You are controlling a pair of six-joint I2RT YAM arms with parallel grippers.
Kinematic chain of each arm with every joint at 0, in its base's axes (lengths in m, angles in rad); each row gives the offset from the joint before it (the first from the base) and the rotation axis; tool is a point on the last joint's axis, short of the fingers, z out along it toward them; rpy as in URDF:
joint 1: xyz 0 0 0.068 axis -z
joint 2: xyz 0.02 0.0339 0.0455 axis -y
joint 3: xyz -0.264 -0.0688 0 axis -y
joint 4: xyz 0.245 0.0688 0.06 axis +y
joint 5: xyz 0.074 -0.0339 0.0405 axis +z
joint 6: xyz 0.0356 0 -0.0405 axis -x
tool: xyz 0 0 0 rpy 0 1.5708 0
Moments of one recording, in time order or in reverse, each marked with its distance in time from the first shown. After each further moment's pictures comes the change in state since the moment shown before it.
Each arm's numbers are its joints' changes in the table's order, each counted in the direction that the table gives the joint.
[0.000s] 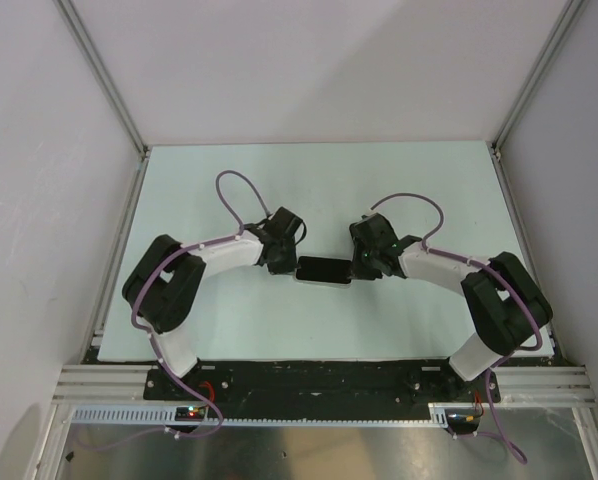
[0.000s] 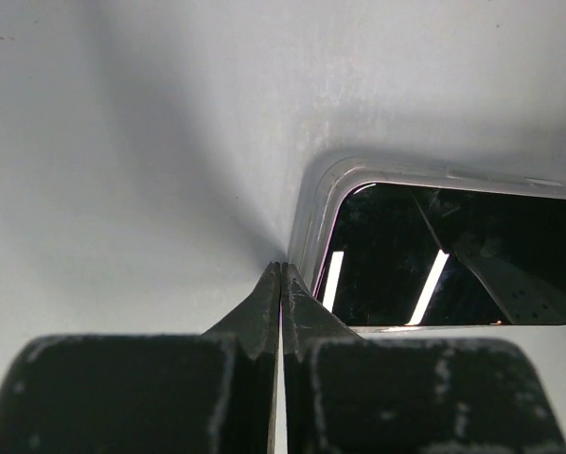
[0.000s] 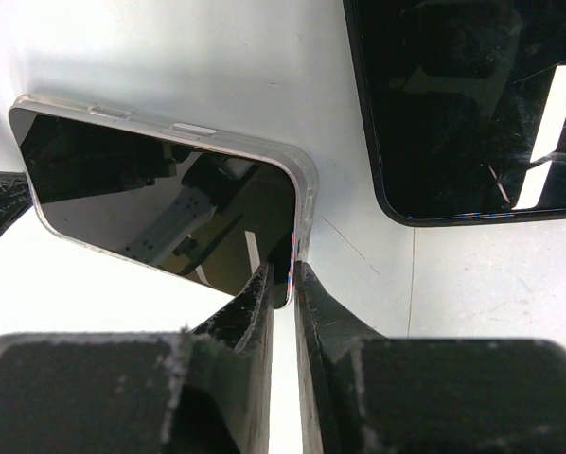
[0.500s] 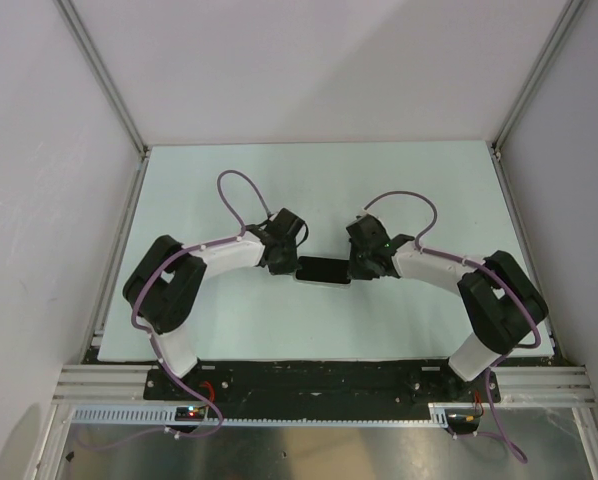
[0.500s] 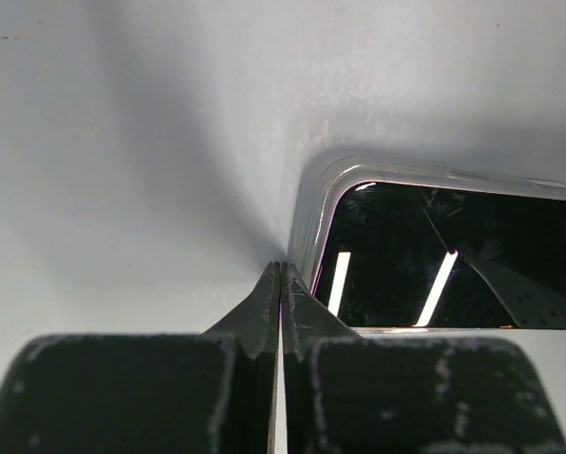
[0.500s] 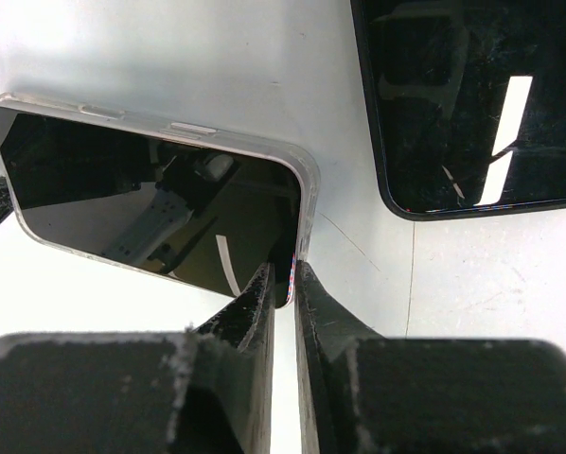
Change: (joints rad) left arm 0.018 0.000 -0.001 0.000 0.031 0.006; right arm -0.054 -0.021 0.044 0.054 -0.086 0.000
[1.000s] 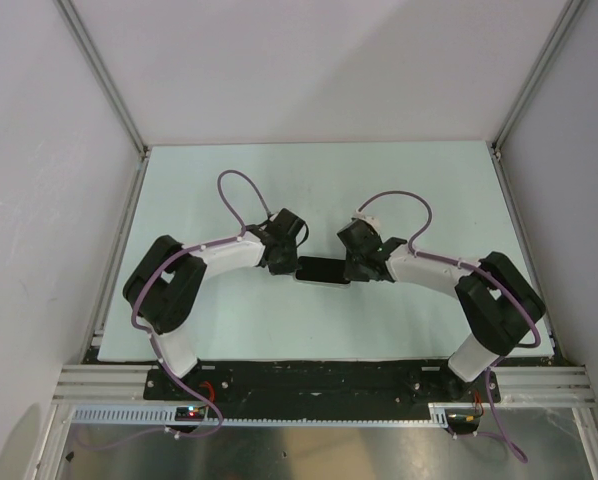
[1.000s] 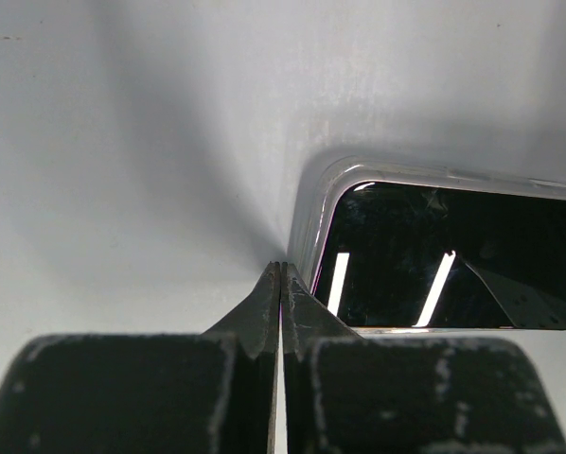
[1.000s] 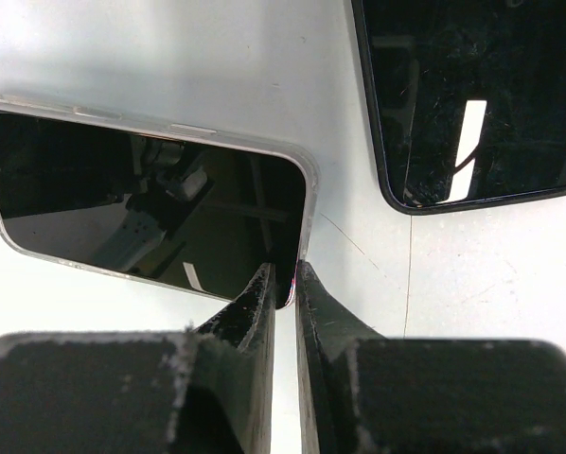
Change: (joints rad) left arm 0.003 0.000 0.000 0.000 0.005 0.000; right arm -0.066 -0.024 0.014 0.019 -0.119 -0.010
